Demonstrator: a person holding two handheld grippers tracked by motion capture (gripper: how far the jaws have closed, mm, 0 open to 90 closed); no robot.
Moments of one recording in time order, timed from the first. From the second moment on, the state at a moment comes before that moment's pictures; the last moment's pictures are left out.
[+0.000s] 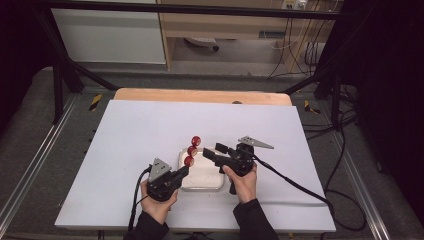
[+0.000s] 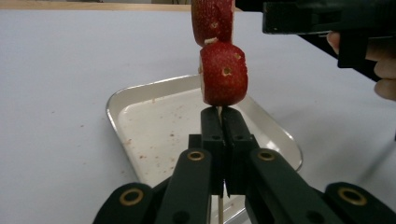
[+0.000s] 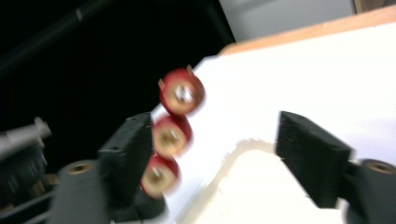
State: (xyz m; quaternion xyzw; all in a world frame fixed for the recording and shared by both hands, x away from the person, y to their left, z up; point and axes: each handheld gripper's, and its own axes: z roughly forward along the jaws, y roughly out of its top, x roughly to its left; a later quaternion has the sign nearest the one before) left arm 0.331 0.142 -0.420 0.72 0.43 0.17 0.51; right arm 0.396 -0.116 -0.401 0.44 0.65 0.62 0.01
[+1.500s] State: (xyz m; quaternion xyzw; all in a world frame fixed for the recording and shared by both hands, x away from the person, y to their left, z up) left arm 0.388 0.141 -0.391 0.84 0.36 0.11 0.38; right arm 0.356 -0.244 -0.456 0.39 0.80 0.44 0.11
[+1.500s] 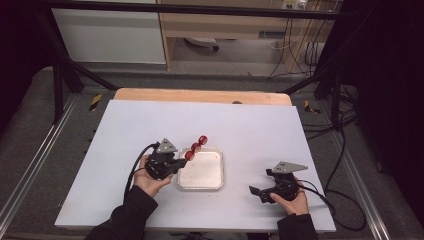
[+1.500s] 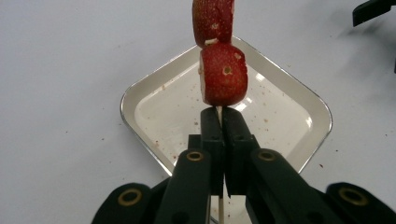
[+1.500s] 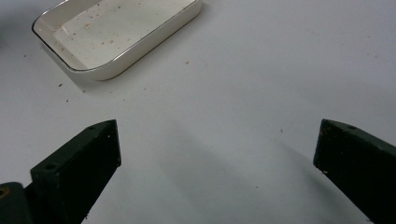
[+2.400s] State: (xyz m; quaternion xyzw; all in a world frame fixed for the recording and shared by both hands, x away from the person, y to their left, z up) left arm 0.391 0.107 -0.431 0.88 0.37 0.10 0.29; right arm 0.351 -0.250 -0.459 0.39 0.80 0.44 0.10
